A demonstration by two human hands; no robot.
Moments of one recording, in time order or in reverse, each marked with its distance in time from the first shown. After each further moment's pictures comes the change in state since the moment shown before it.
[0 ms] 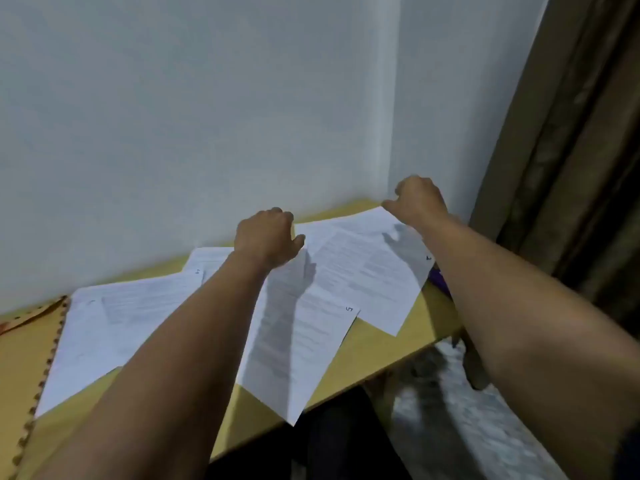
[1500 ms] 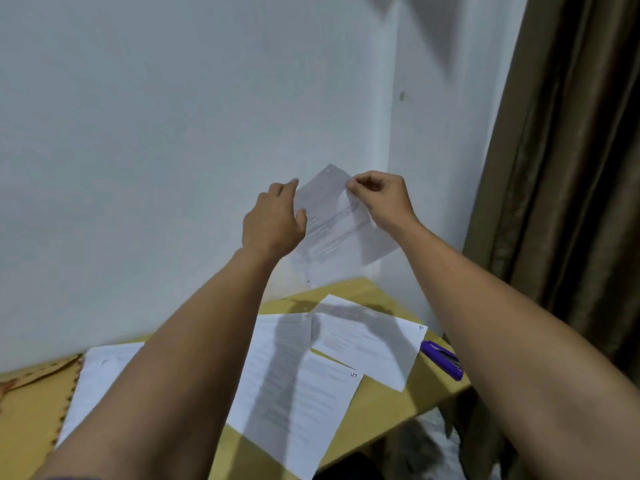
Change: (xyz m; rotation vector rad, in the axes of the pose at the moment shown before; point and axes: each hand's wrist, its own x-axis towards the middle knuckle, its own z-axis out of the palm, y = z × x) left_hand 0.006 -0.018 -0.157 -0.351 0.443 -0.010; right_hand -0.056 -0.156 -0.134 0.840 0.202 -0.387
